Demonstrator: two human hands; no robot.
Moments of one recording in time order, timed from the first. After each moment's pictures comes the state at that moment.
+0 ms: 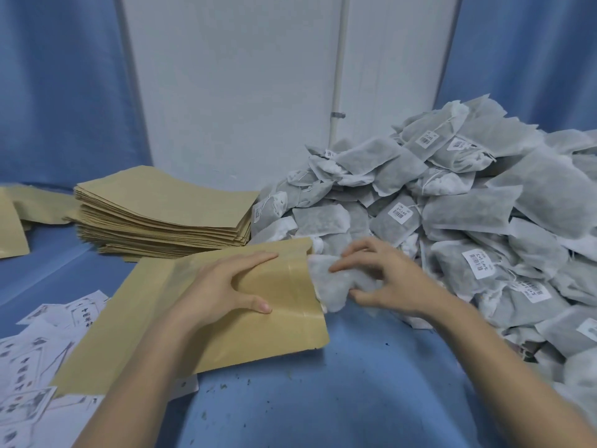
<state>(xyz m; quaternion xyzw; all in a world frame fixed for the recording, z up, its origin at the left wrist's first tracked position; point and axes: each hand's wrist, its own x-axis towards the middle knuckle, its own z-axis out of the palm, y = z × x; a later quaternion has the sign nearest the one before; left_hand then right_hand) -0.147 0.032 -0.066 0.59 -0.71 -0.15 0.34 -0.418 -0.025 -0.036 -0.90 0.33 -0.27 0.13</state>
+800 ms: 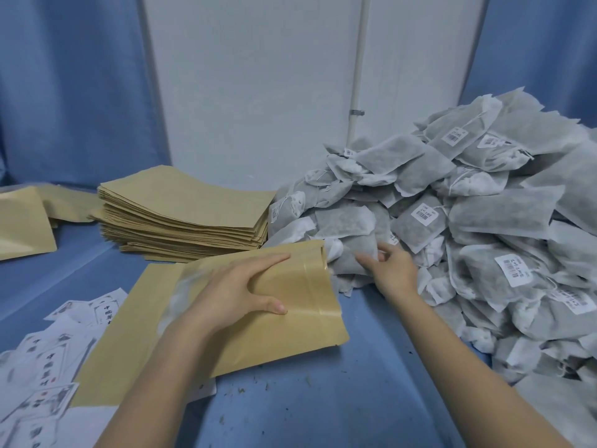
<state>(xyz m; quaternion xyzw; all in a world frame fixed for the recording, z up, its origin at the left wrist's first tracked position) -0.140 0.025 -0.073 0.60 -0.71 -0.15 0.34 -0.375 -0.097 -0.089 -0.61 0.58 -0.47 0.26</state>
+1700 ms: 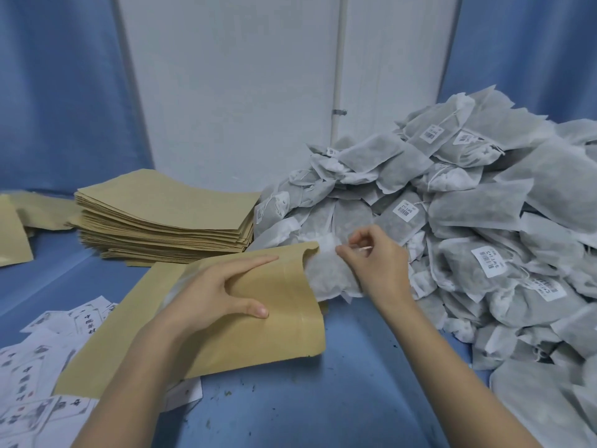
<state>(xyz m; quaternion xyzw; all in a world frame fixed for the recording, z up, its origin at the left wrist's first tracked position) -0.136 0.035 -0.064 0.55 -0.73 -0.20 0.36 -0.371 -0.050 -0.060 -0.66 0.49 -0.55 0.17</state>
